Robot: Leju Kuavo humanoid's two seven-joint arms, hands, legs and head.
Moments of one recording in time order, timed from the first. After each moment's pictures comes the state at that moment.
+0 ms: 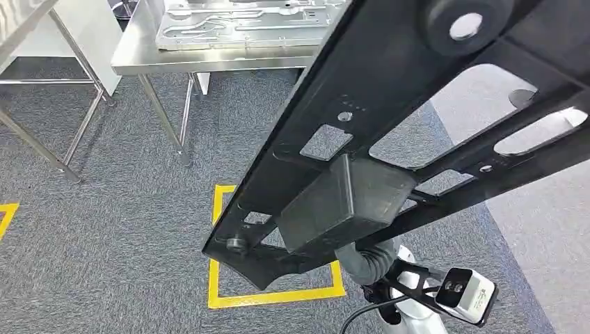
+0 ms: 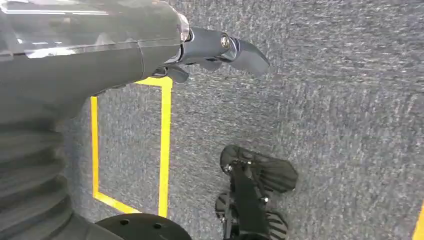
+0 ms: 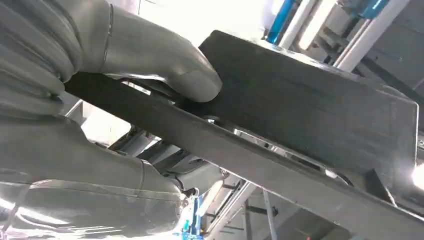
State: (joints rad) left arm -0.11 0.09 -1.26 -0.12 1.51 0.17 -0.25; right arm -0.15 0.03 0.37 -1.90 -0.11 0.39 -0.70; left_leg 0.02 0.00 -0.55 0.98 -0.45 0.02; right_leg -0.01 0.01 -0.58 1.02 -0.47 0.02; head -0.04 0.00
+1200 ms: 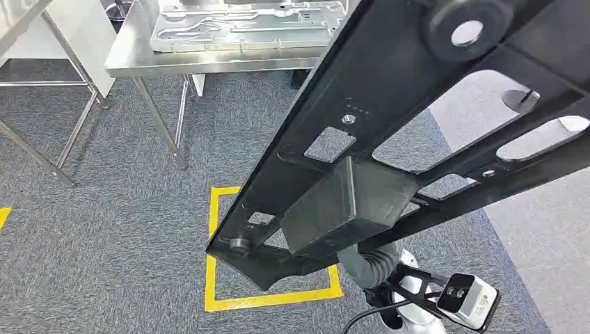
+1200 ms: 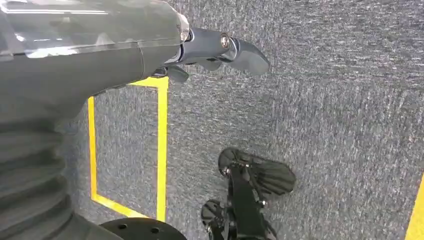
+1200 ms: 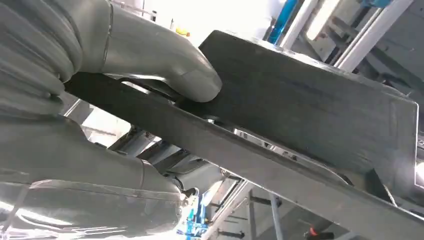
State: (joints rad) left arm -0.12 0.09 -1.26 -0.12 1.51 0.16 -0.25; right arm -0.12 0.05 0.34 -1.91 -0.08 0.40 -0.70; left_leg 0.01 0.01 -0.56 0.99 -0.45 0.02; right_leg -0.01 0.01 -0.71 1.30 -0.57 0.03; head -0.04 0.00
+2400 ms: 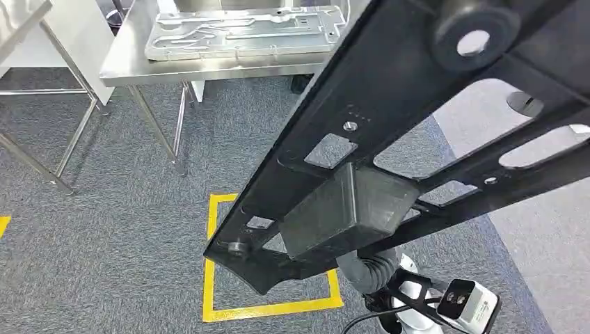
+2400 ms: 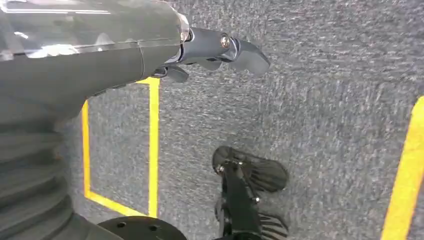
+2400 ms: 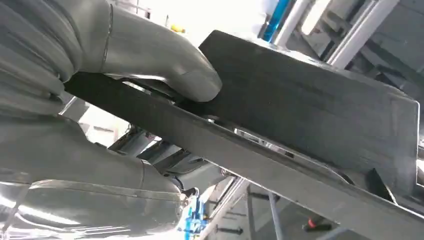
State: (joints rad) left arm -0.12 0.10 -1.27 -0.12 1.51 0.16 -0.25; right arm -0.10 0.06 0.34 -1.92 -0.07 0.40 -0.70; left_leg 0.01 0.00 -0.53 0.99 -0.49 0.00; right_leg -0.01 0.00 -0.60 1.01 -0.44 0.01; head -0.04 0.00
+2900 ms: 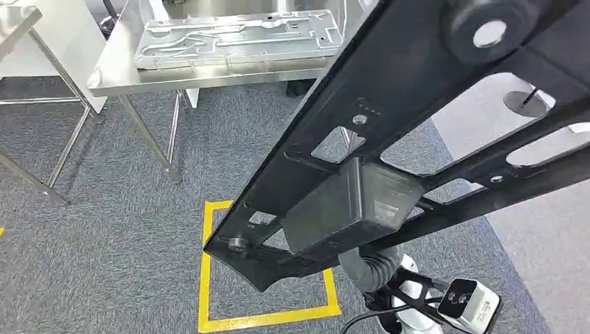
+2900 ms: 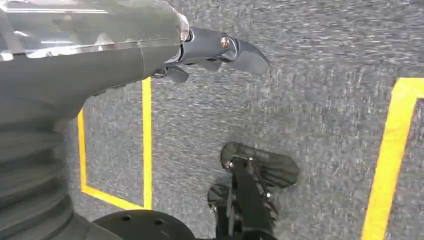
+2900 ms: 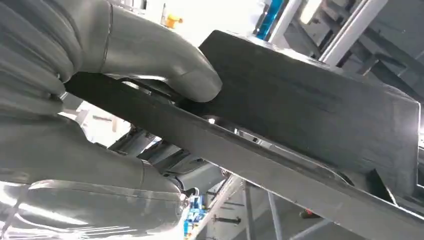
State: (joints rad) left arm -0.12 0.10 -1.27 -0.12 1.51 0.16 -0.25; right arm -0.10 0.07 0.34 -1.93 -0.07 0.40 -0.70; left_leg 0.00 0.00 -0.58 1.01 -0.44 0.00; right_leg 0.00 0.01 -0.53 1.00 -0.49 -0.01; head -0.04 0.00
